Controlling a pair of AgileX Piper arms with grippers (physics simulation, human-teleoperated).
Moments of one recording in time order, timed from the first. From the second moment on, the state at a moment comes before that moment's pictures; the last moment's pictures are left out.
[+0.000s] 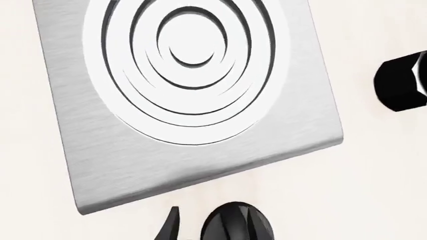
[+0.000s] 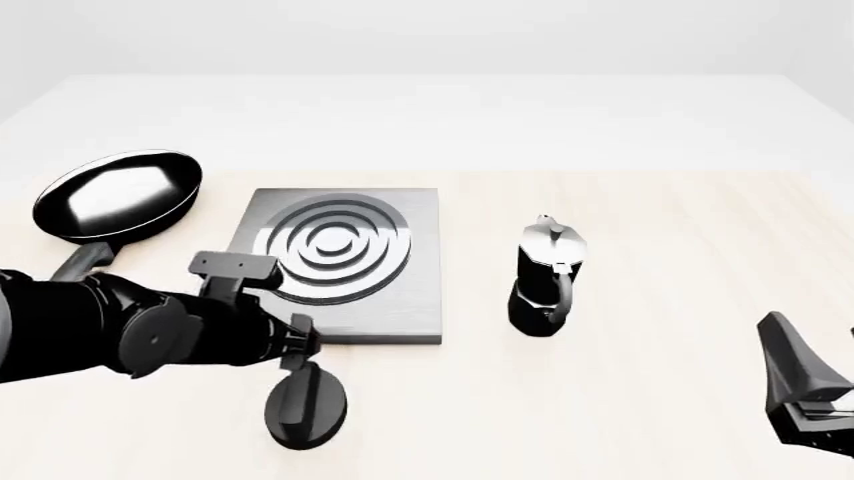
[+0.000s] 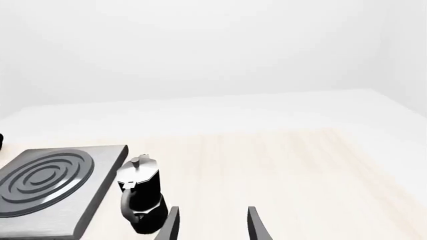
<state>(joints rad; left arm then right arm) -0.43 1.47 -0.58 0.16 -0.23 0.00 0.11 0.00 -0.08 0.06</state>
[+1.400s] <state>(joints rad) -0.03 0.80 -0.23 -0.13 -0.06 0.14 0.37 -0.35 0.20 0.14</state>
